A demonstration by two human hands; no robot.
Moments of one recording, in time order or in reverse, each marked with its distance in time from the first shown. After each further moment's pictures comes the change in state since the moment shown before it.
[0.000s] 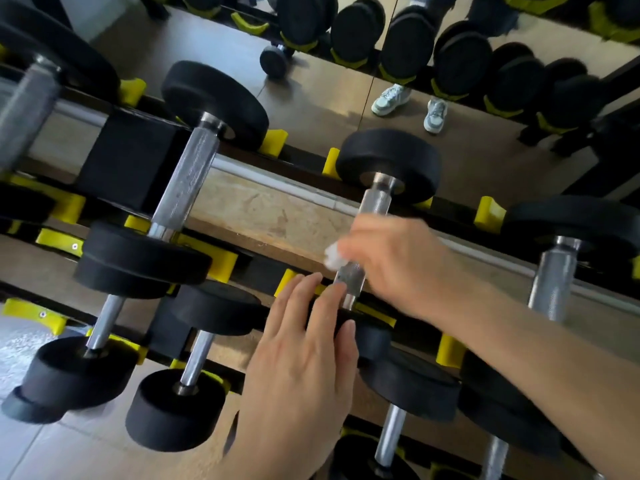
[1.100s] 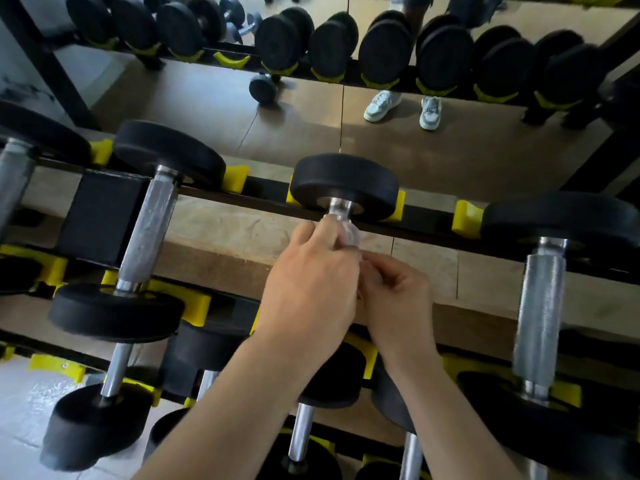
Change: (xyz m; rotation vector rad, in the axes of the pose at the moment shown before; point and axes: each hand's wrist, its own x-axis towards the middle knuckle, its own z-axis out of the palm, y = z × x) left_hand 0.112 0.032 0.017 0.325 -0.125 0.265; right_hand -0.022 -0.005 0.032 1.180 0.670 0.858
